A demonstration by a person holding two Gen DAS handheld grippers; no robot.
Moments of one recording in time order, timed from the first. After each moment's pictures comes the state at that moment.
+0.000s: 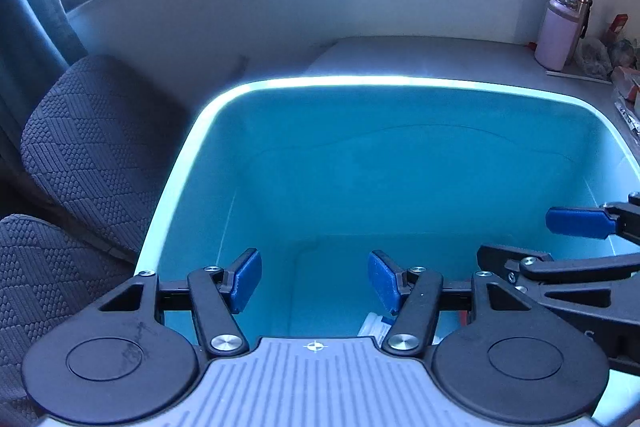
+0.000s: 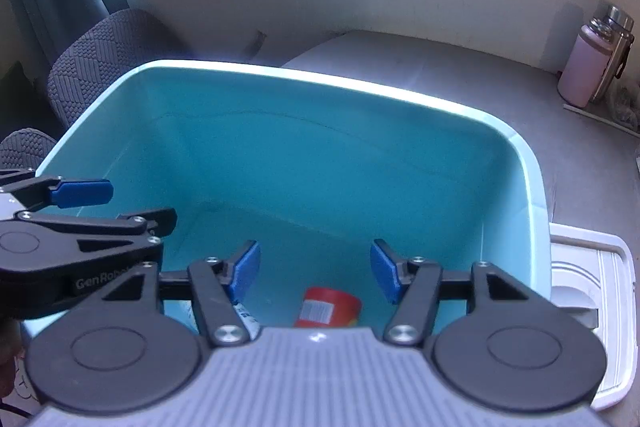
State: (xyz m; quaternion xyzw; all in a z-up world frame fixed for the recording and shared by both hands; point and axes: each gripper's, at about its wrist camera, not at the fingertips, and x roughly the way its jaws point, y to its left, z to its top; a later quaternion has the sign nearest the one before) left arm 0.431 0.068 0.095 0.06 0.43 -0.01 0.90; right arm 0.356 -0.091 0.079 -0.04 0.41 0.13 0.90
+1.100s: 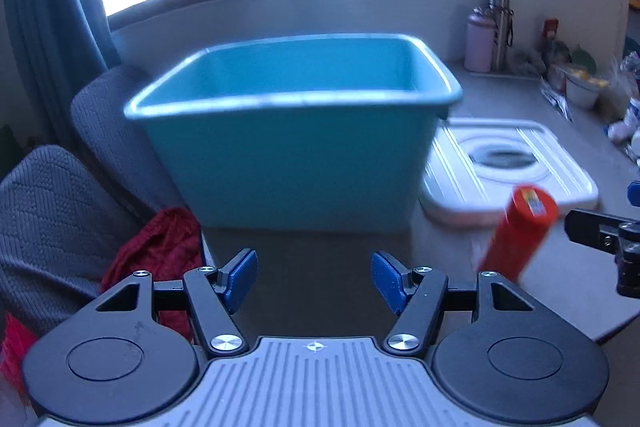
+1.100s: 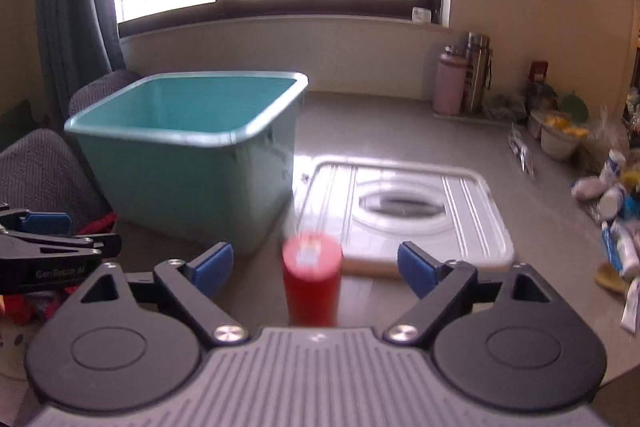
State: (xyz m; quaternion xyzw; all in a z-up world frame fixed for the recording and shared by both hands) left arm 0.106 -0.057 0.053 0.05 0.34 0.01 0.94; right arm 0.104 -0.266 0.055 -0.02 0.26 0.09 0.96
